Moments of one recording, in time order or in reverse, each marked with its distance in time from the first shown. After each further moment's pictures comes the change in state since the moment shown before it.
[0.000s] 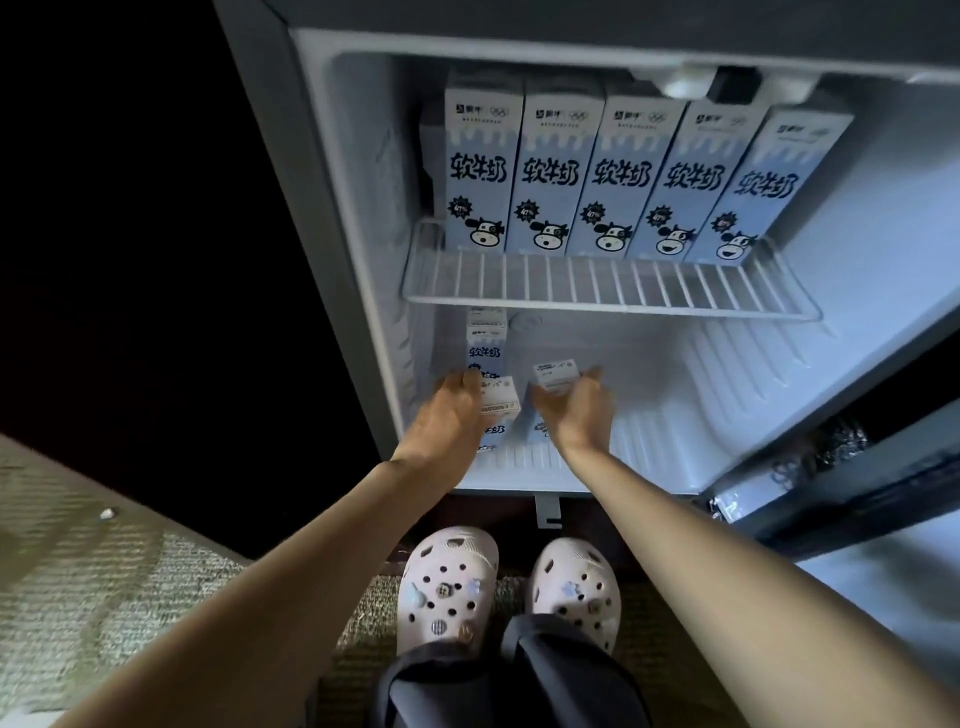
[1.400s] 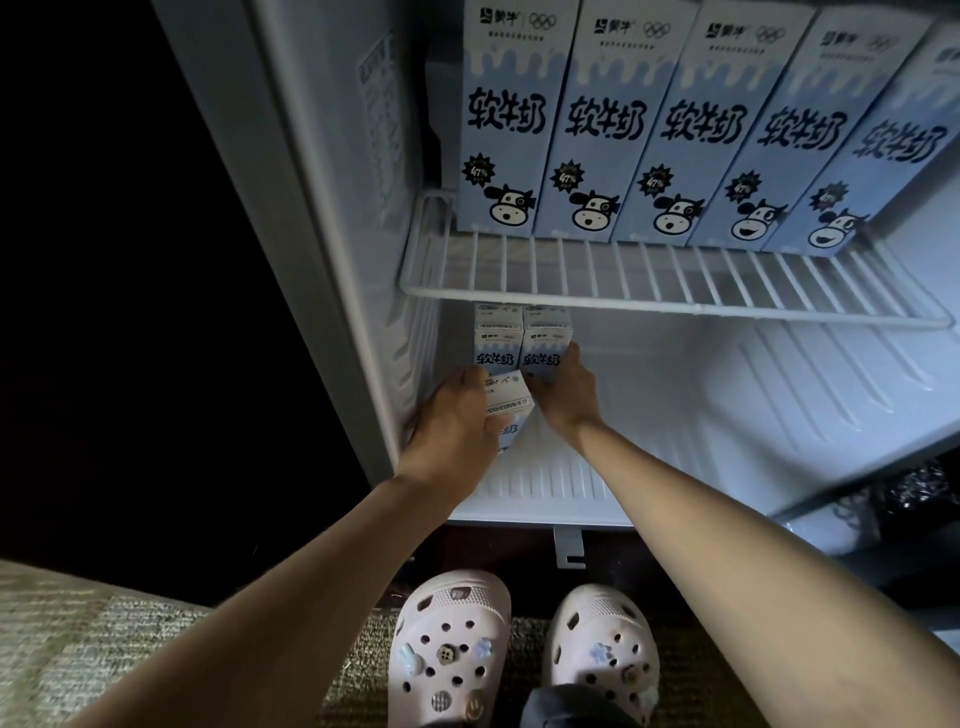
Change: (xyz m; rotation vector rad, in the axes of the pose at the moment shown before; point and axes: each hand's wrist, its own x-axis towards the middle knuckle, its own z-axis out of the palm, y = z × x) left_hand 0.036 -0.013 0.021 -0.155 0.092 -0.089; right_hand 0.066 0.018 0.061 0.169 -0.252 -0.034
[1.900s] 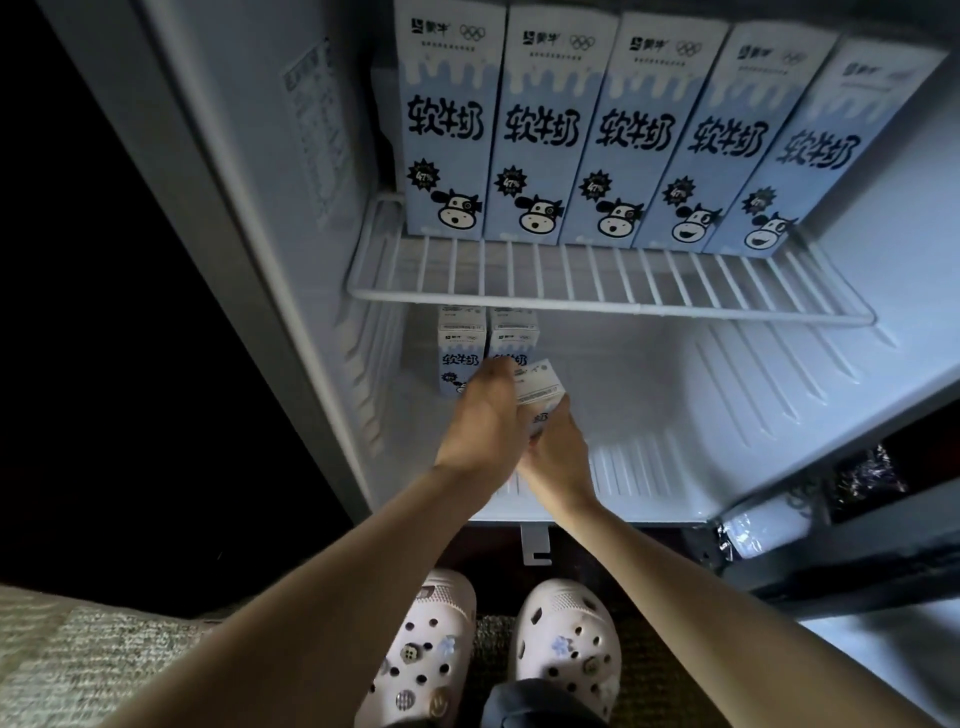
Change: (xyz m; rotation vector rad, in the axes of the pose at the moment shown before) left_hand 0.009 0.045 0.030 -0.184 0.019 0.081; right_hand -0.064 0.021 -0.017 -0.048 0.018 -0.046
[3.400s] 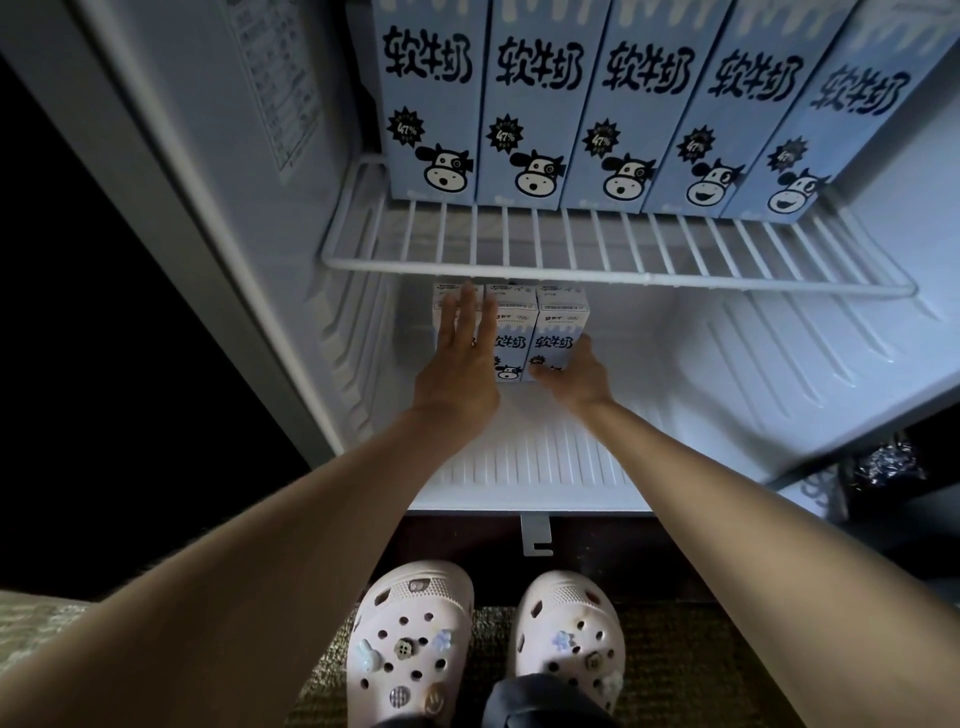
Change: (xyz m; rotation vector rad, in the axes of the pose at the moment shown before) left_hand 0.034 -0.029 0.001 0.382 -0.108 0.062; right_hand 0.071 -0.002 -0.023 -0.086 -0.036 0.242
